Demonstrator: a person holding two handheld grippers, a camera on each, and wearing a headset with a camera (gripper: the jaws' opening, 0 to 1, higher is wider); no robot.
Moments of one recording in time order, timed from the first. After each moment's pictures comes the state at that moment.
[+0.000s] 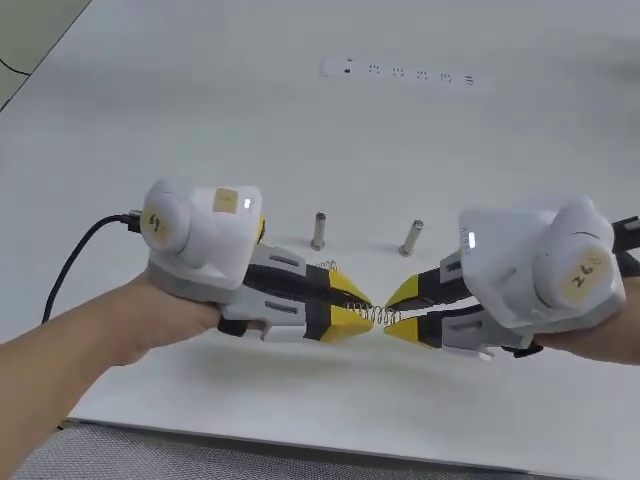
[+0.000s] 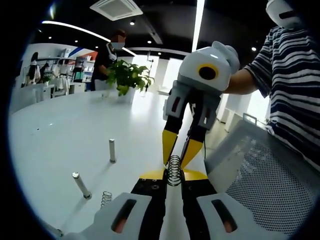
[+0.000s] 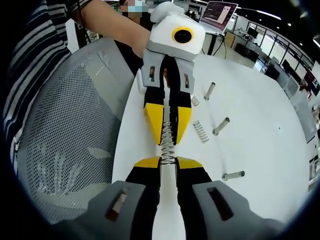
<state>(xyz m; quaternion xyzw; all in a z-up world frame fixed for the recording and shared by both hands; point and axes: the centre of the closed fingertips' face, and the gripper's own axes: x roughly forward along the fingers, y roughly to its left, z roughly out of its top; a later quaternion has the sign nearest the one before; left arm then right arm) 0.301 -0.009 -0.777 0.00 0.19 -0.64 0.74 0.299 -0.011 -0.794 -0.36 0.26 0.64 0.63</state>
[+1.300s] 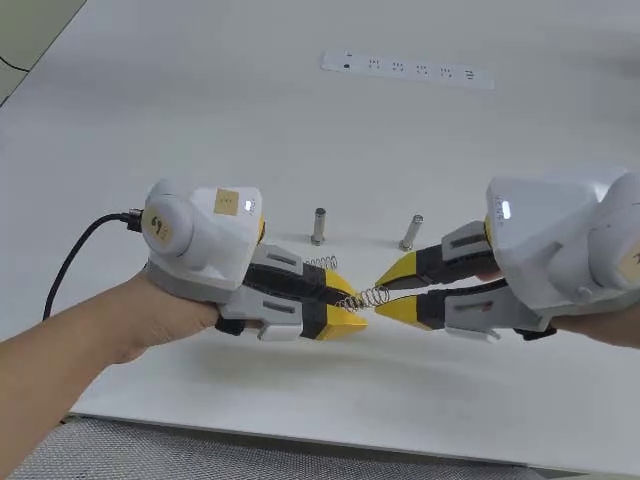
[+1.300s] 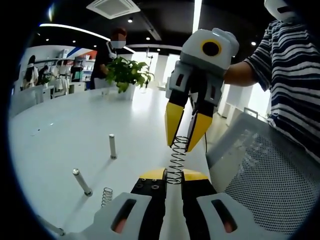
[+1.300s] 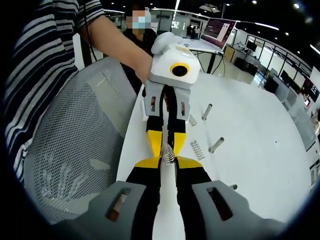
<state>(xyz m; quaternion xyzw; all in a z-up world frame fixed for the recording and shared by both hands) 0.298 -0.006 -0.788 0.03 0.20 -0.64 0.74 0.295 0.002 -0.760 -0.32 0.21 0.66 0.64</state>
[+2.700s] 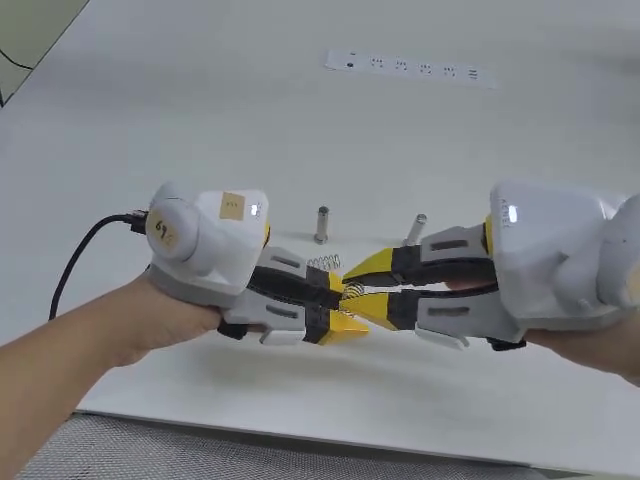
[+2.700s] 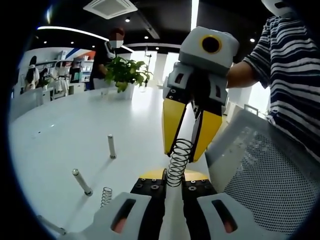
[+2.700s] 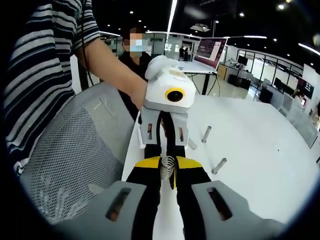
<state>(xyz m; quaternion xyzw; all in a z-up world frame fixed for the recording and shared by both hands) 0.294 -0.005 -0.784 0.04 0.20 -0.64 0.74 0.289 0.035 -0.742 -0.23 0.15 0.68 0.68</state>
